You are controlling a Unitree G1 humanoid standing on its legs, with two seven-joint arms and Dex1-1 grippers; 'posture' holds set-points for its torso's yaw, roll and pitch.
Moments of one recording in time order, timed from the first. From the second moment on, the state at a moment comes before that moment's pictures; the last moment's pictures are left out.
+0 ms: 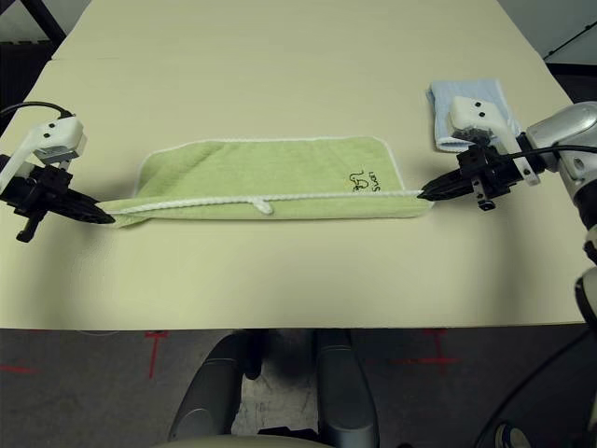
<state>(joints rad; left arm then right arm) -1.06 1.16 -0.61 0.69 -0.29 0.23 -1.61 -1.16 -0.95 0.54 1.11 0.21 -0.19 1.55</state>
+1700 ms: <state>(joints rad) -1.32 0.92 -0.21 1.15 0.20 -0.07 -1.12 -1.28 -0.74 0.08 1.26 -0.13 -0.28 0.96</state>
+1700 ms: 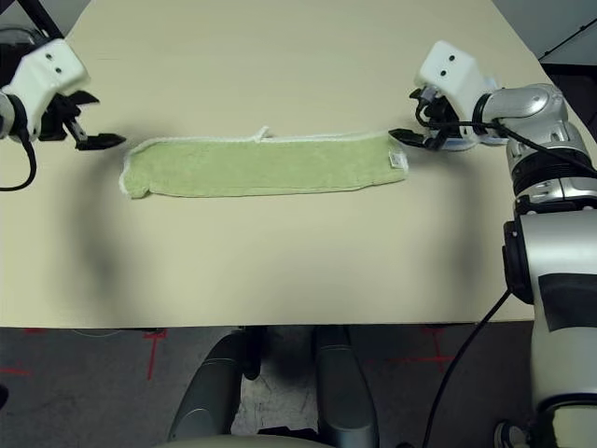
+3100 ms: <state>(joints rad) -0.54 0.73 0.07 0.21 -0.31 0.09 -1.29 -0.69 -0.76 -0.41 0.47 0.64 1.20 1.03</state>
